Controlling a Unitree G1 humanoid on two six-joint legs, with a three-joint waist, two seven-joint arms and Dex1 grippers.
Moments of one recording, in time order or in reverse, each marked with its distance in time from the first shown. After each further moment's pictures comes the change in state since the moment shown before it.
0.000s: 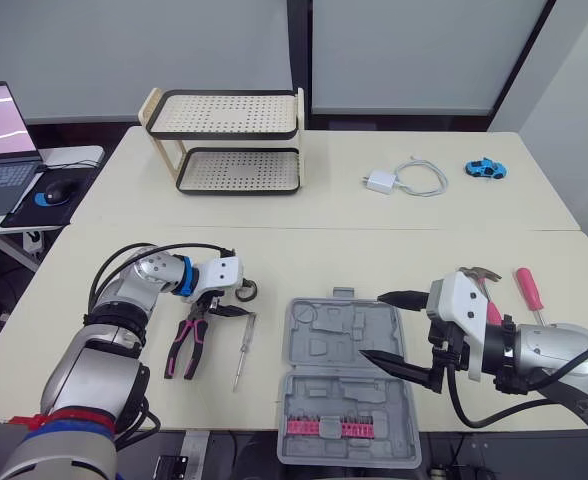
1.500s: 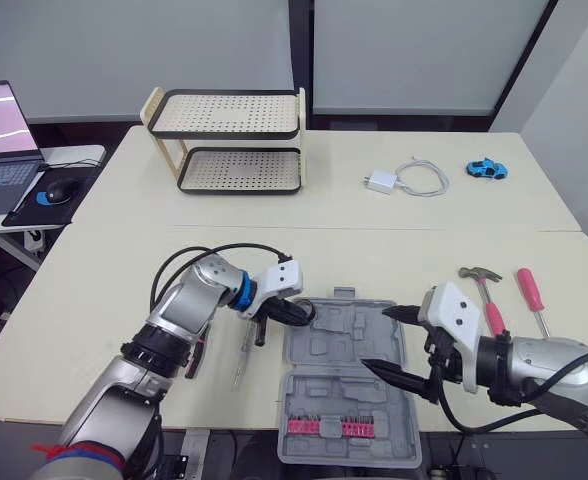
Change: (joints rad) left arm 0.205 -0.100 -0.124 -0.873 -0.229 0.922 -0.052; right arm 0.040 -0.016 0.024 -0.031 0.067 0.099 -0.155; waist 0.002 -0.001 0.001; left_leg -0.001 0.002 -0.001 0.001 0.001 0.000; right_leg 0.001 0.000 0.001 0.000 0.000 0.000
